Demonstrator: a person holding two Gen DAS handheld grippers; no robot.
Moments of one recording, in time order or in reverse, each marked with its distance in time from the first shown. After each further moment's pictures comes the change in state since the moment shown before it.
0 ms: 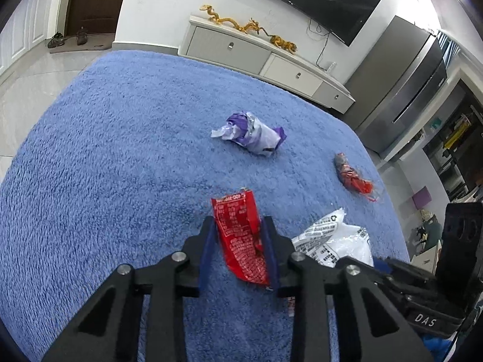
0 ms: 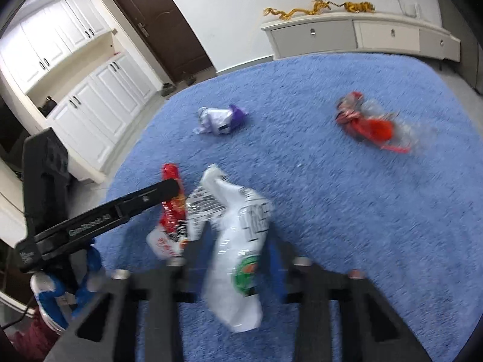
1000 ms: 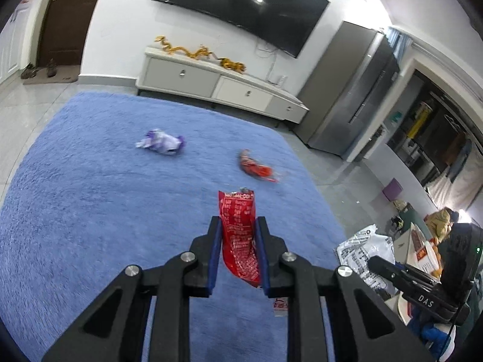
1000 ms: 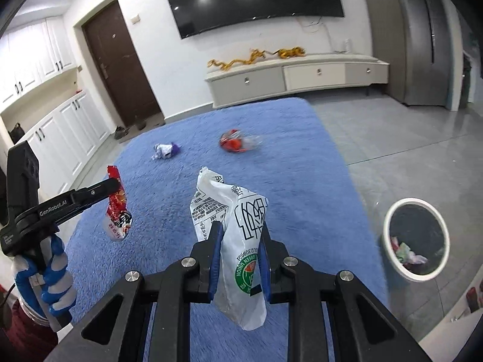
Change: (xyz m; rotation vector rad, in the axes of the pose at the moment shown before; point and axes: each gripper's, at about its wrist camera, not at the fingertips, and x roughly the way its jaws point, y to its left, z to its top) left arm -0.105 -0.091 -0.059 0.134 -0.116 -0.167; right arm -0.182 -0.018 -0.098 0.058 -0.249 -0.310
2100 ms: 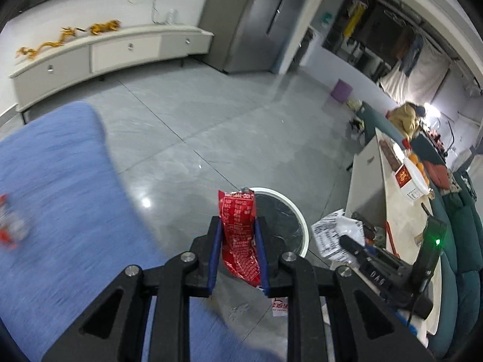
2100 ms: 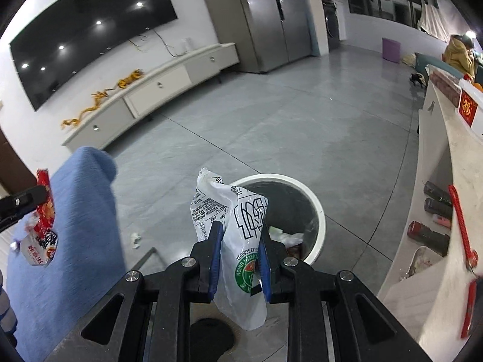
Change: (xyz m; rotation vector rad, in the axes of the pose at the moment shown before) left arm 0.268 -0.307 0.009 0.380 0.362 -0.213; right arm -0.015 -0.308 -0.023 0.462 -0.052 -0.448
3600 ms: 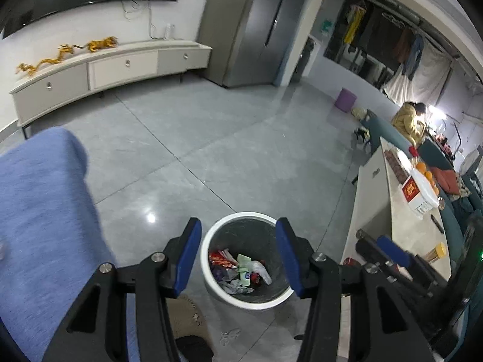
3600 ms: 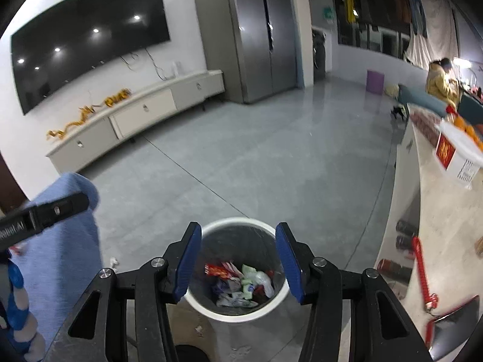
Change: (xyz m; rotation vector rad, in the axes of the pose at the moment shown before) left arm 0.016 -0.049 0.015 0.005 -0.105 0.050; right arm -0.055 0.005 0.038 -0.066 -0.158 -0.102
